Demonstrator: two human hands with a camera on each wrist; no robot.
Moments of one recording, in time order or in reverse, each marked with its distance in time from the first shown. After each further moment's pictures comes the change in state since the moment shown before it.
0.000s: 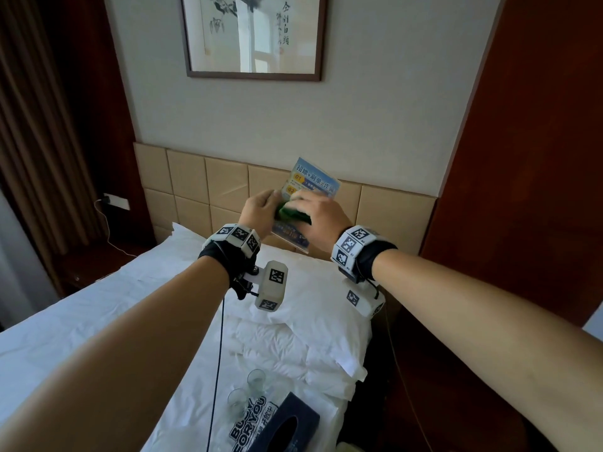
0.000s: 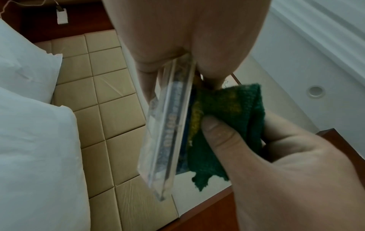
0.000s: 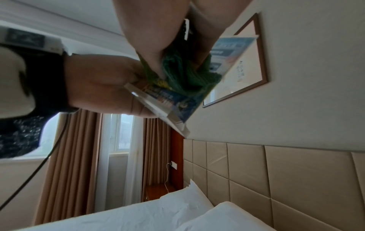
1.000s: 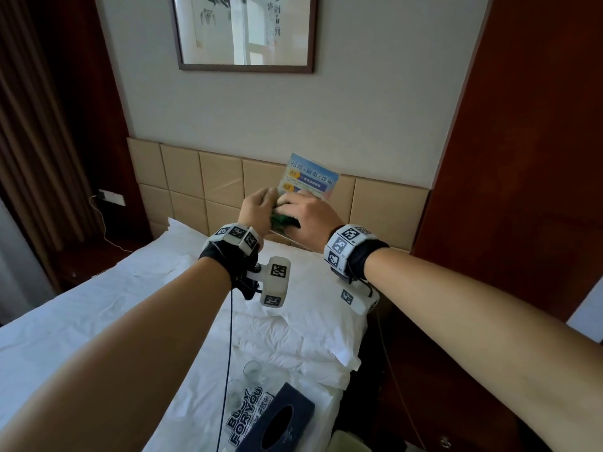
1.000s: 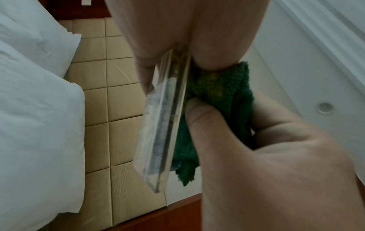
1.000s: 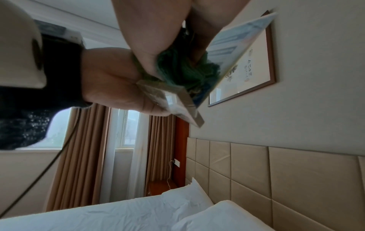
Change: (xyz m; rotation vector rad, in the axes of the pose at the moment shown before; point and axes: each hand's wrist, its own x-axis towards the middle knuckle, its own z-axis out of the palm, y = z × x) left_hand -0.018 0.002 0.021 -0.234 0.031 -0.156; right_hand -0.017 -0.011 -0.005 -0.016 -0.059 -0.078
